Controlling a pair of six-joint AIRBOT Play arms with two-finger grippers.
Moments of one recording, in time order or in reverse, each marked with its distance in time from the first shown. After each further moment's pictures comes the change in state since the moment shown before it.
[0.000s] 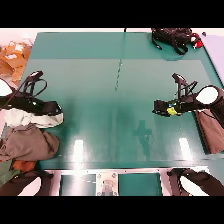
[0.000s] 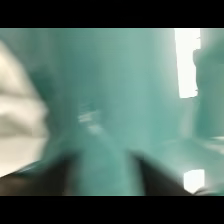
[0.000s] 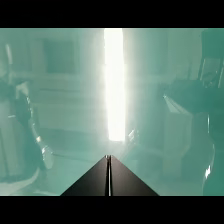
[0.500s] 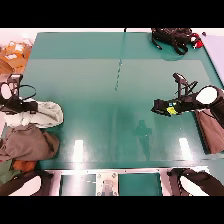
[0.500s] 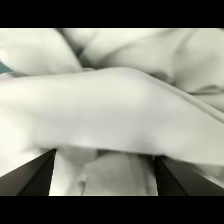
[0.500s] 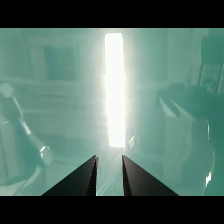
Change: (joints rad) left arm 0.121 -0.147 -0.004 0.523 0.194 -0.247; right arm 0.000 -0.003 -0.002 0.000 -0.031 0.000
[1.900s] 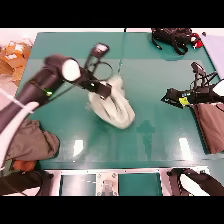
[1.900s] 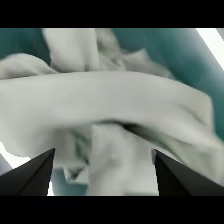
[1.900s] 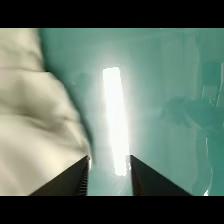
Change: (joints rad) left arm -0.758 -0.227 0.506 -0.427 0.034 0.121; right arm -0.148 0.000 0.098 0.000 0.024 -0.014
